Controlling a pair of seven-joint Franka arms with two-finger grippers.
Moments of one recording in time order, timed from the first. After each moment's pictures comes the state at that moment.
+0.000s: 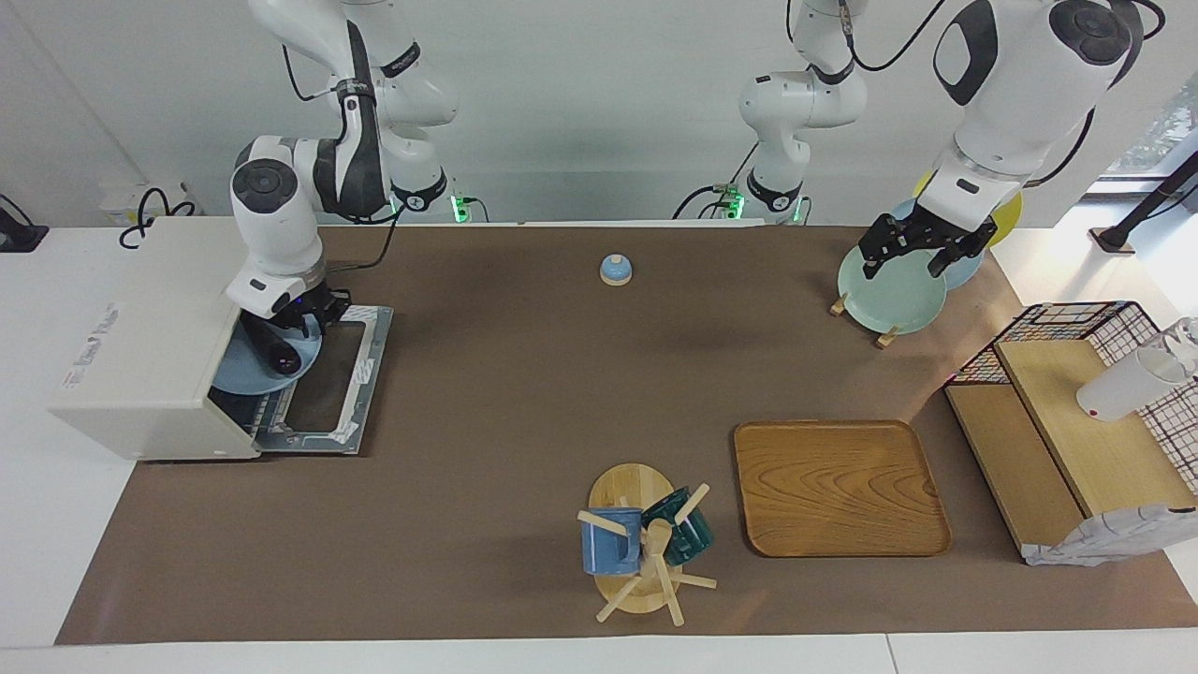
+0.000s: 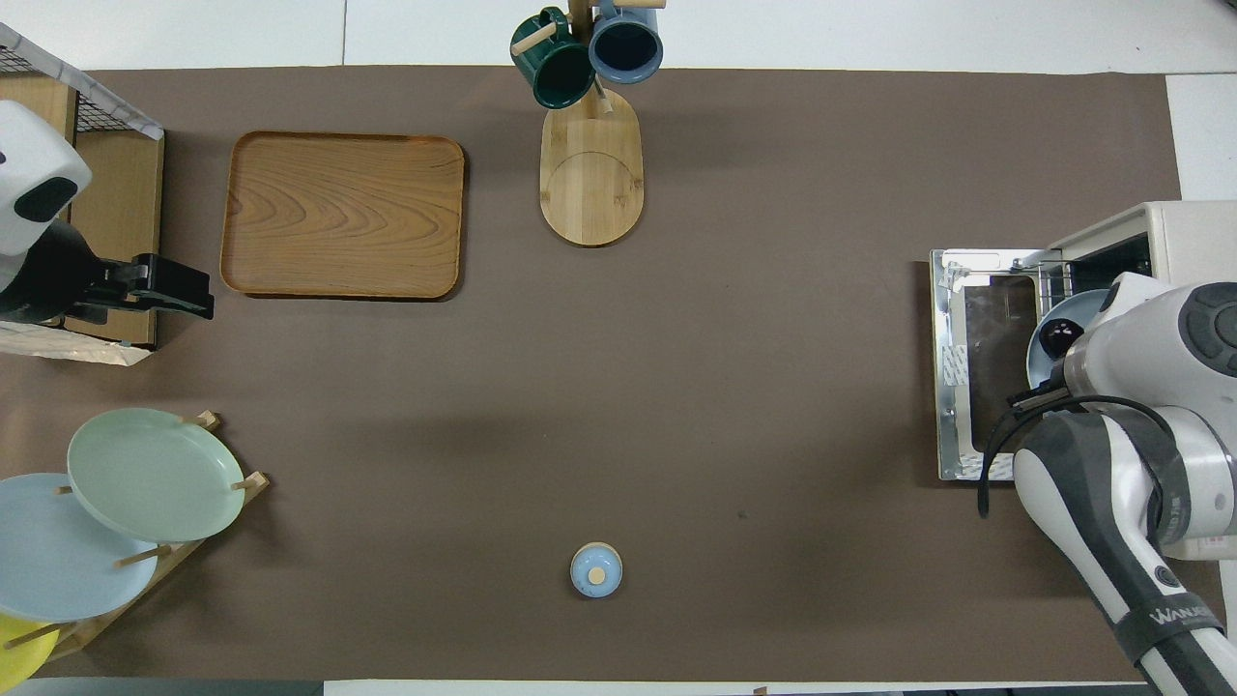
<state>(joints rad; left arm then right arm) -0.03 -0.01 -0.09 -1.66 -0.02 1.60 -0.07 -0.07 -0.07 -0.01 -2.30 -0.28 2.14 -0.22</state>
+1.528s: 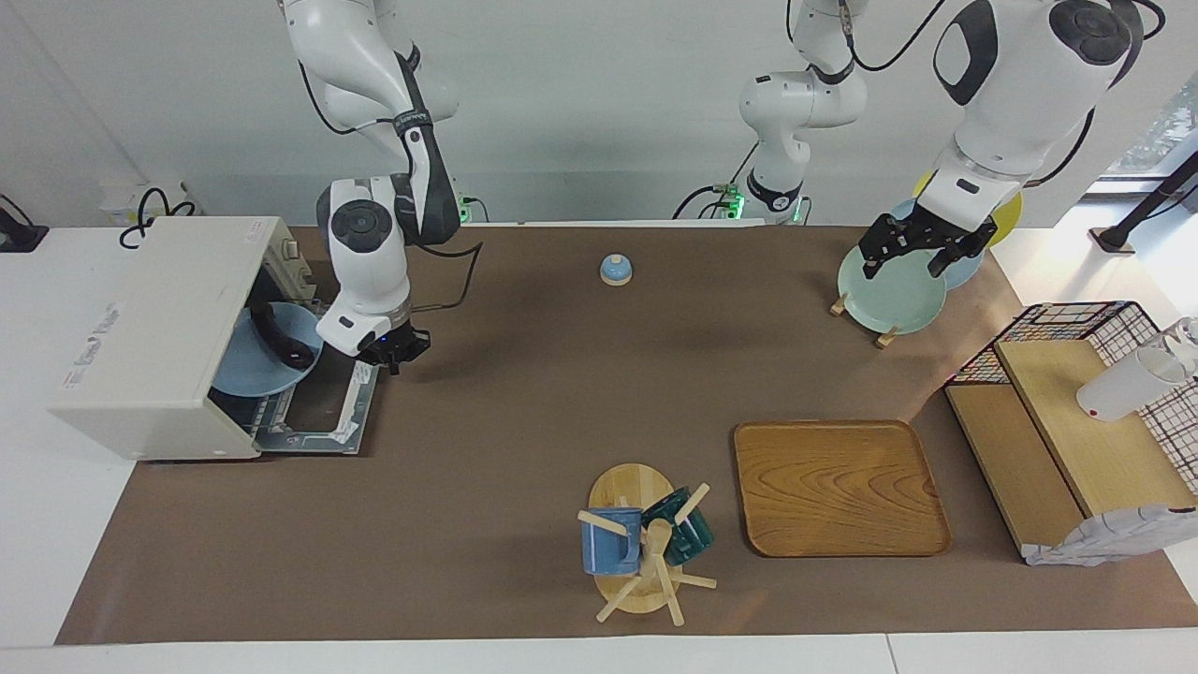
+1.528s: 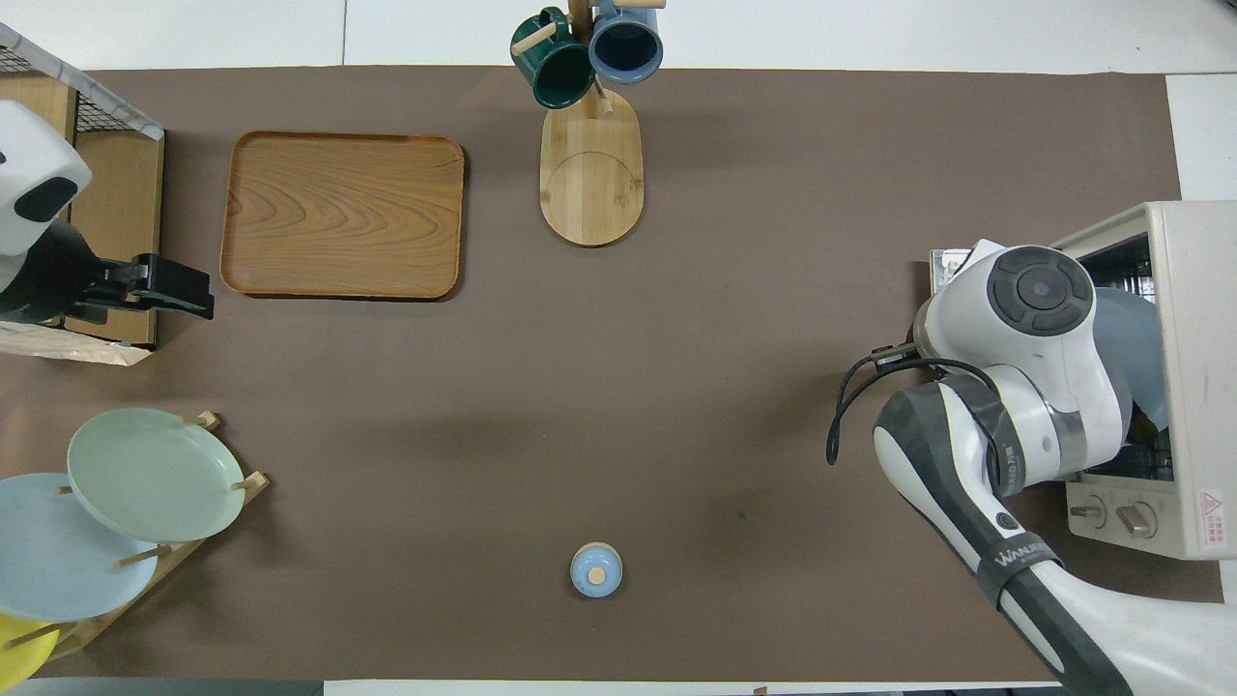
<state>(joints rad) -0.03 -0.01 -0.09 -1.66 -0.02 1.60 -0.07 0.14 0.12 0.00 -2.19 -0.20 2.23 0.08</state>
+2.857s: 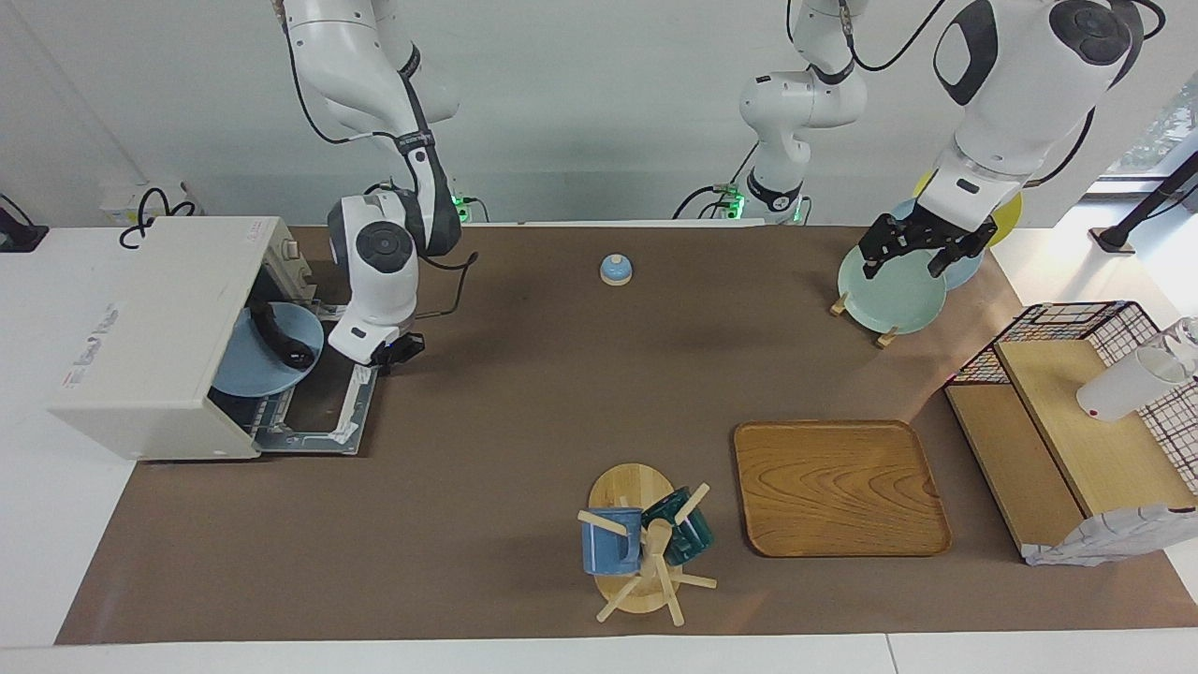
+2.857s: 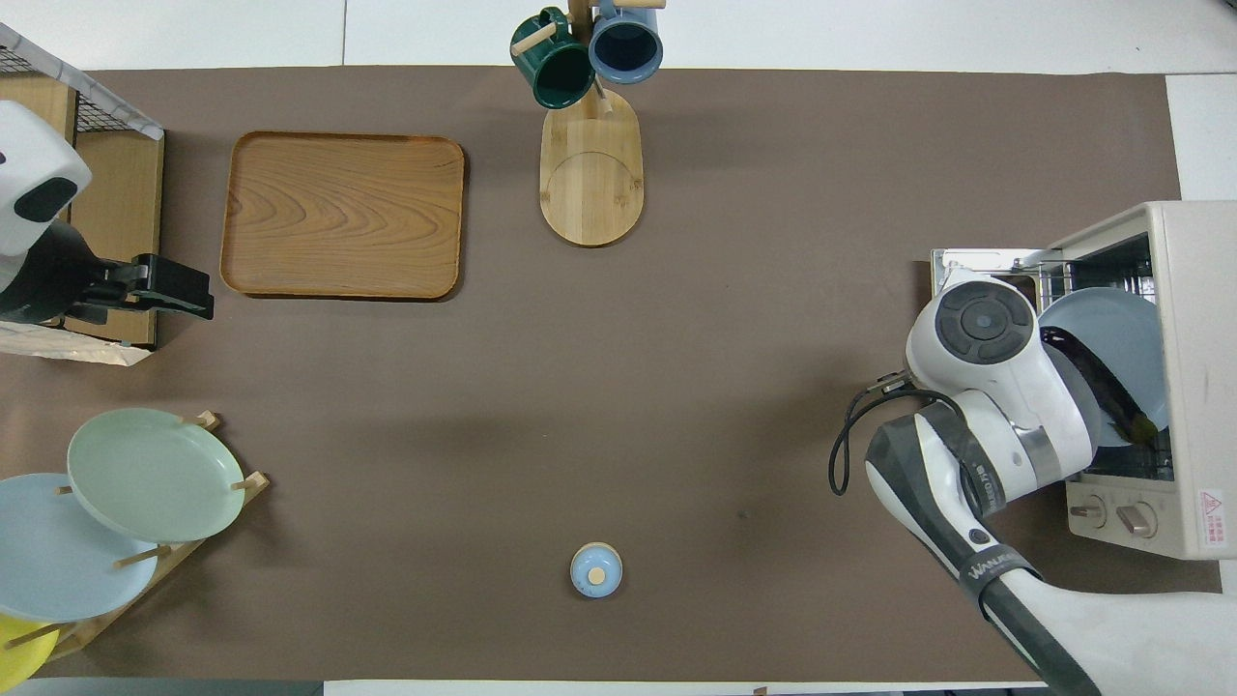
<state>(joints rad) -0.03 -0.01 -0.09 -1.66 -0.02 1.60 -0.07 0.13 0.14 0.02 -2.26 -0.42 2.25 0.08</state>
